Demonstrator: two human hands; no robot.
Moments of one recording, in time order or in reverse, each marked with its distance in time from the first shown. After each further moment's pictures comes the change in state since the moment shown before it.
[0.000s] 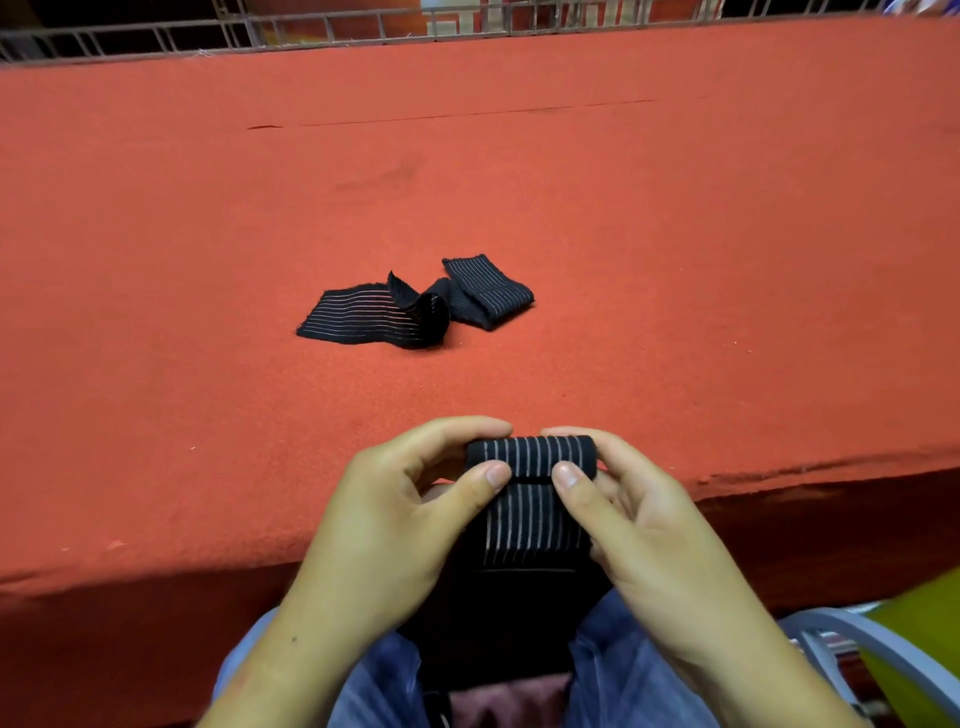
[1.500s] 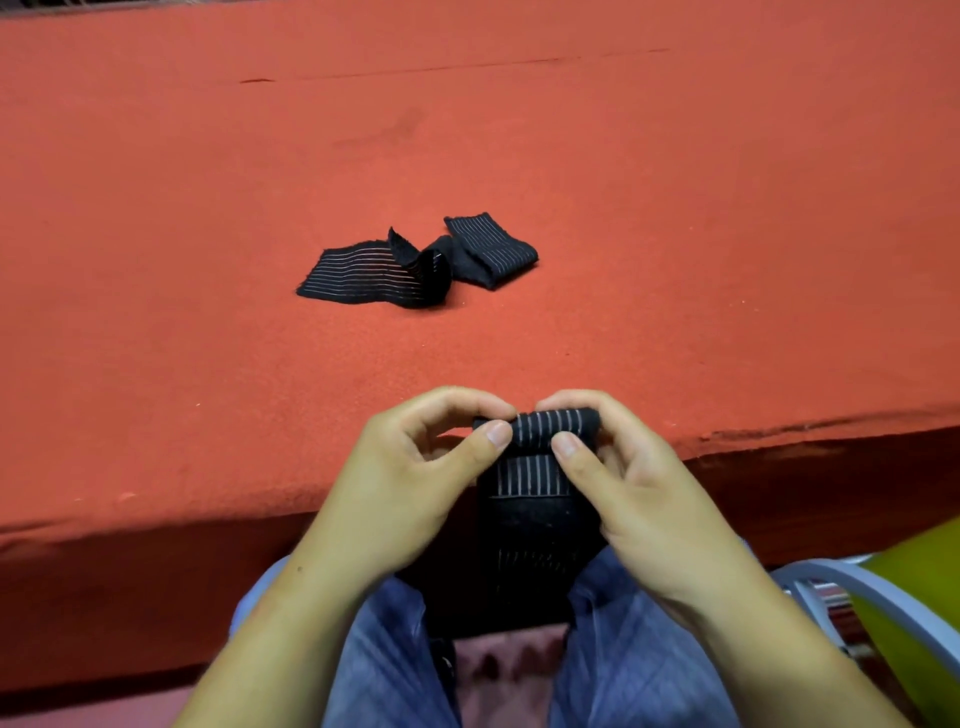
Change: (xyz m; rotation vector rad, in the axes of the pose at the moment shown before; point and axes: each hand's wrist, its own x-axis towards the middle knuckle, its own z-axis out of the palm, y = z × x) left_hand -0.002 -0.009 0.005 -0.122 -0.061 -0.108; right_hand 0.005 0.020 -0.012 -0.111 -0.054 -0.071
